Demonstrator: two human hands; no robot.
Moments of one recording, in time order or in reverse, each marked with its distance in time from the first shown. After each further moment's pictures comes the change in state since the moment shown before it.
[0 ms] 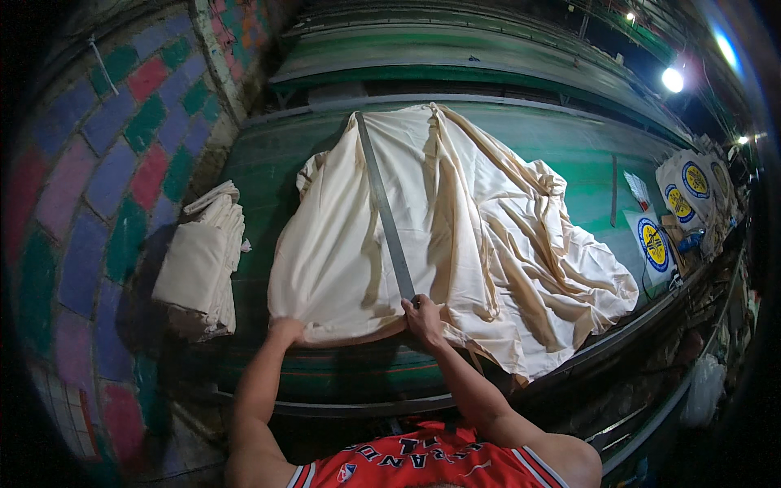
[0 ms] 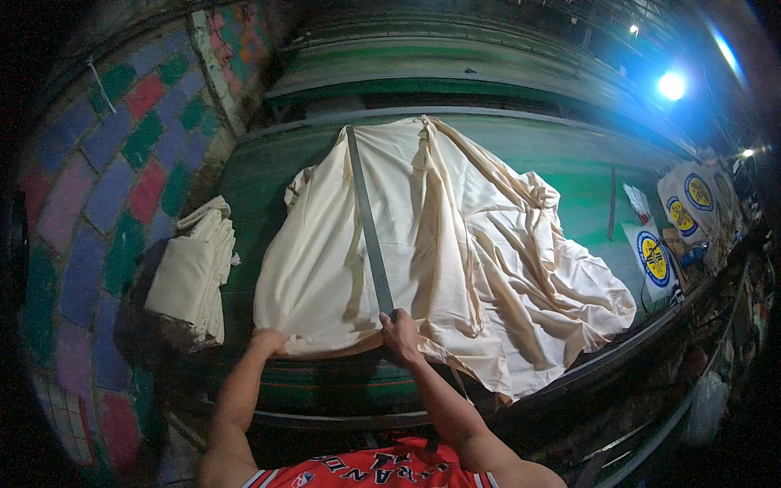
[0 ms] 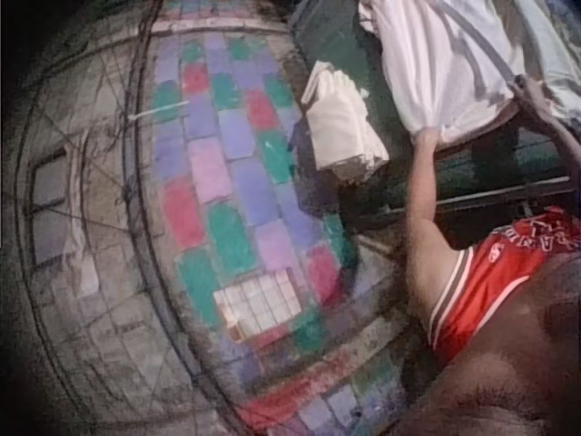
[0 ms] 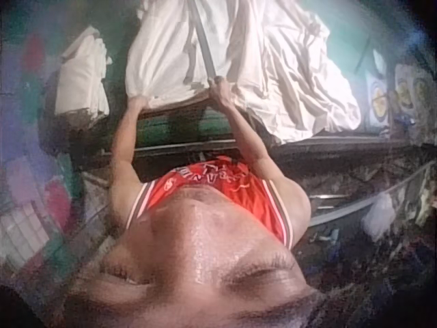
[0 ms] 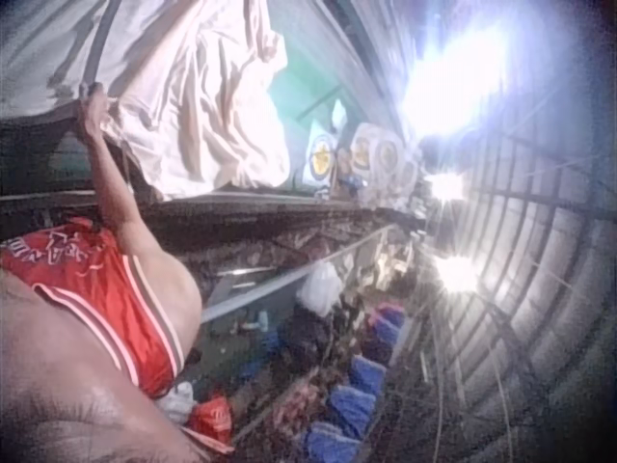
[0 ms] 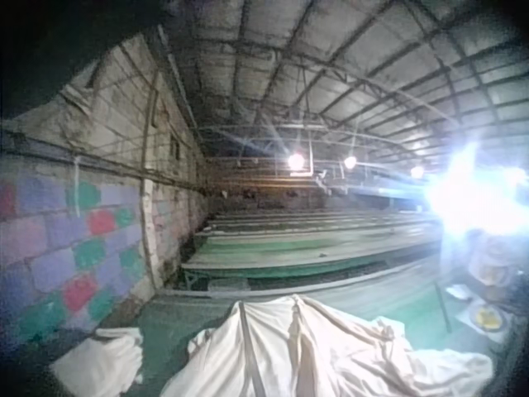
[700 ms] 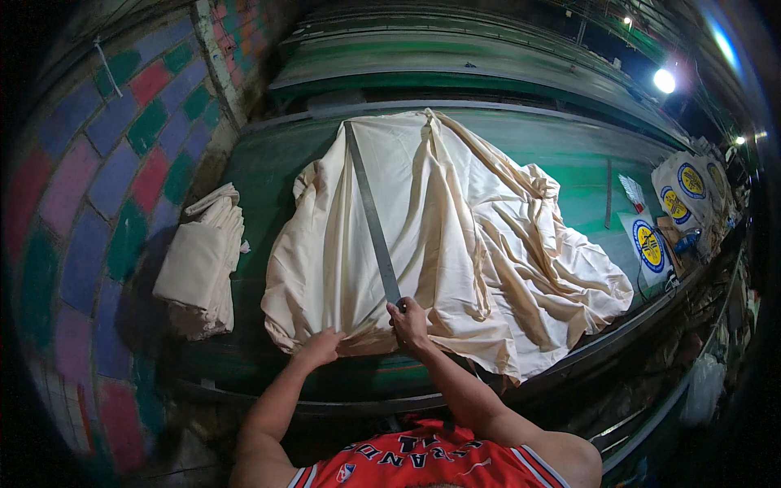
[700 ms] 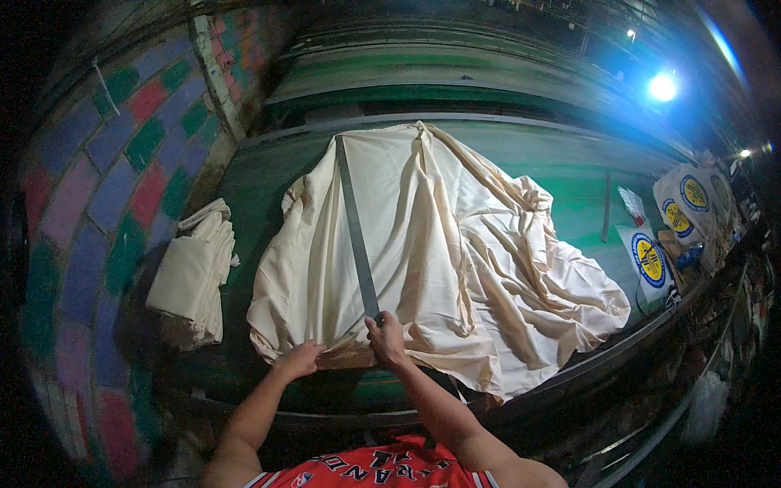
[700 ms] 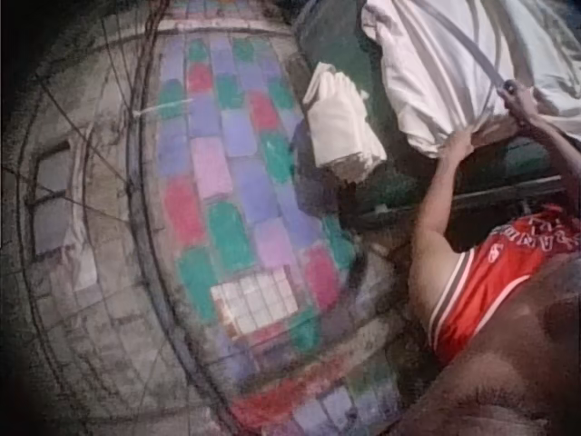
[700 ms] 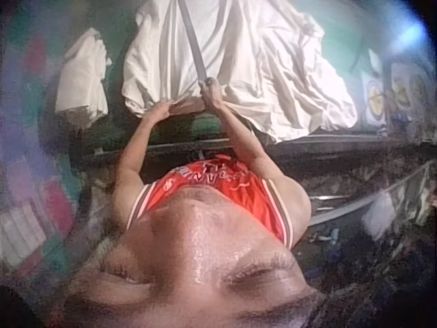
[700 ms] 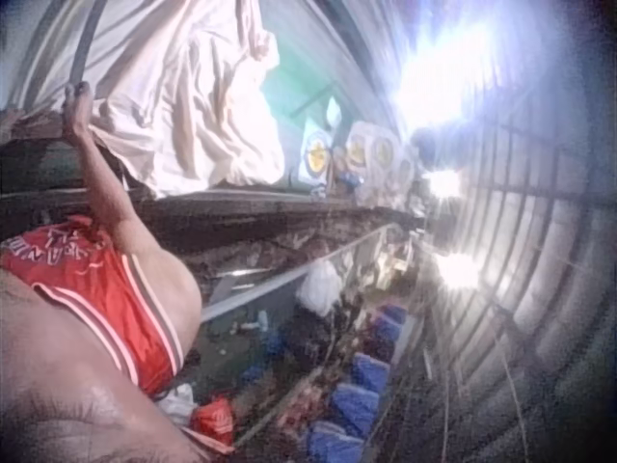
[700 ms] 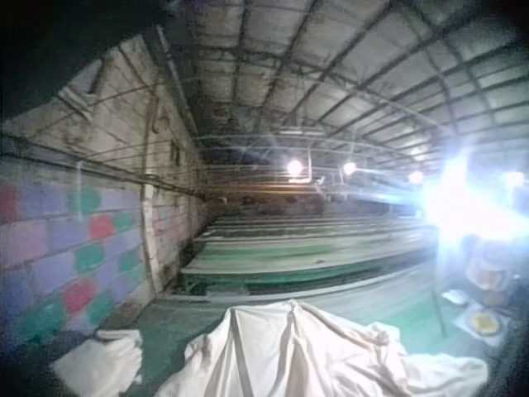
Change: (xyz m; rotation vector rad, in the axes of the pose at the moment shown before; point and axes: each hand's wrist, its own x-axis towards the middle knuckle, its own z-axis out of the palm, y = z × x) left_hand -0.063 0.077 0.024 -0.339 0.365 0.644; right_hand -0.037 -0.041 -0.007 0.259 -0.092 0.077
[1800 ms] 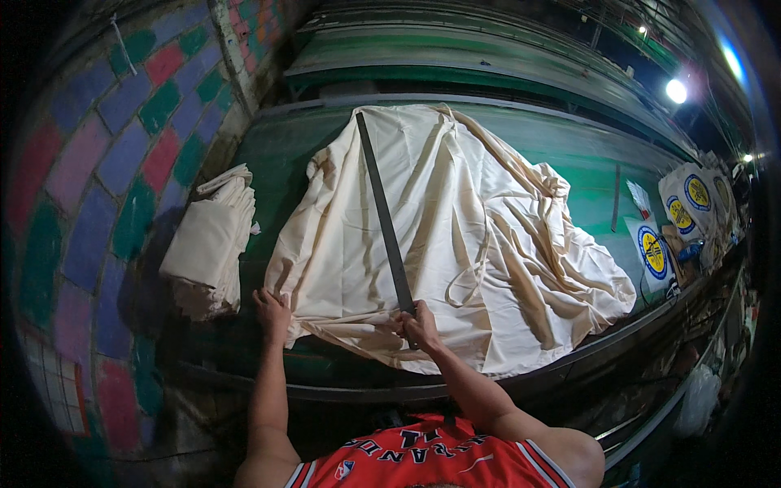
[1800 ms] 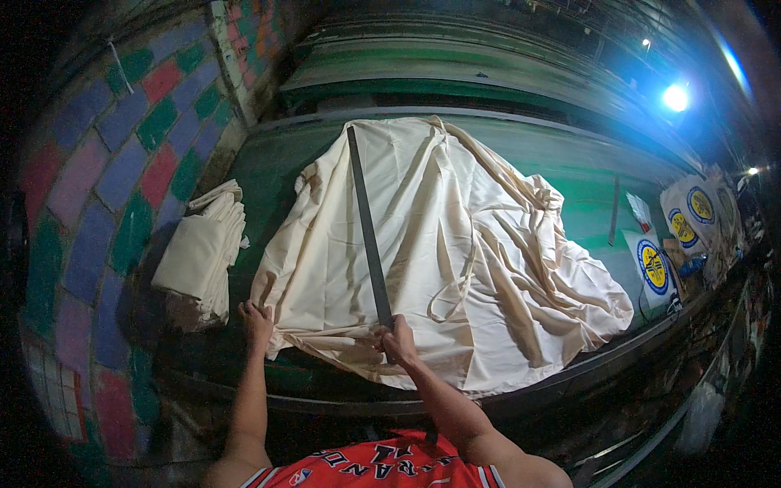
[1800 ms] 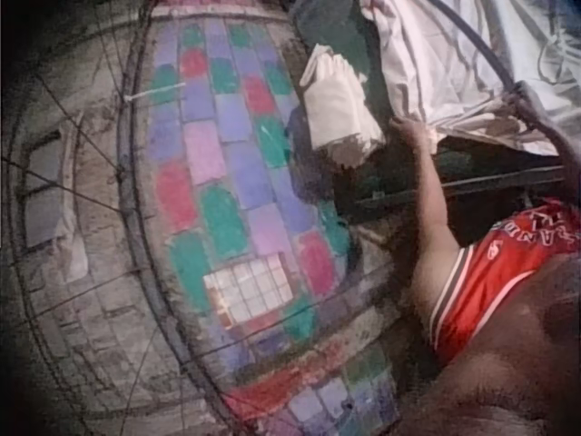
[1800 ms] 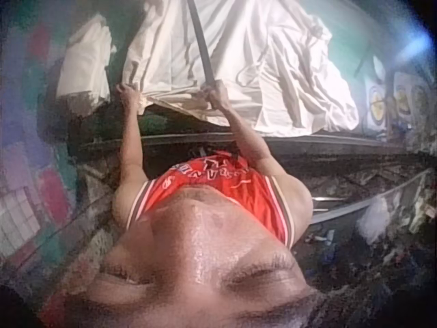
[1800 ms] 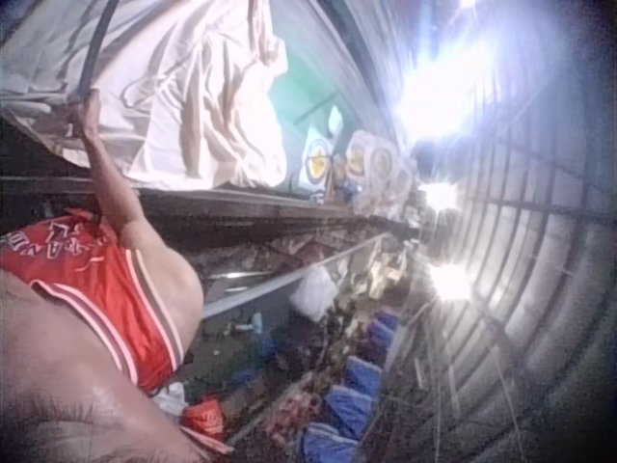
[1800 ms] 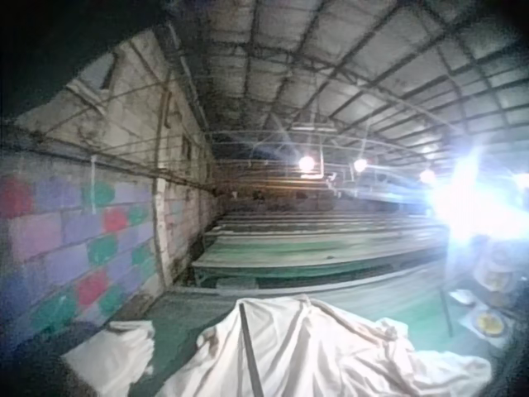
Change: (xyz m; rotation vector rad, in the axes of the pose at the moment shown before) left_hand -0.031 -0.106 -0.014 -0.114 0.774 -0.831; right_hand -0.018 0.037 -0.002 0.051 -0.160 0.032
